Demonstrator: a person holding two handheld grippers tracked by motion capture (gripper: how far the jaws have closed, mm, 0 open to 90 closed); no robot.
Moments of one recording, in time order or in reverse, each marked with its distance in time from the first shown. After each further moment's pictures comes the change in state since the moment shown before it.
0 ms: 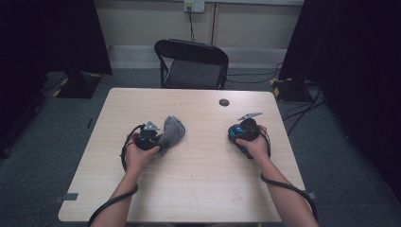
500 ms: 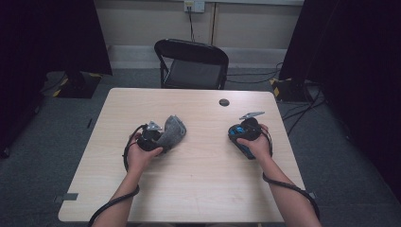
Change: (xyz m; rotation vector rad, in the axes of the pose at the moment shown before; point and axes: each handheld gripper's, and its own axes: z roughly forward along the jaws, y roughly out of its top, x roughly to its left) left arm -0.006 0.004 0.003 0.013 0.024 -0.007; right arm -0.002 0.002 -0.007 -0.022 0.016 -0.008
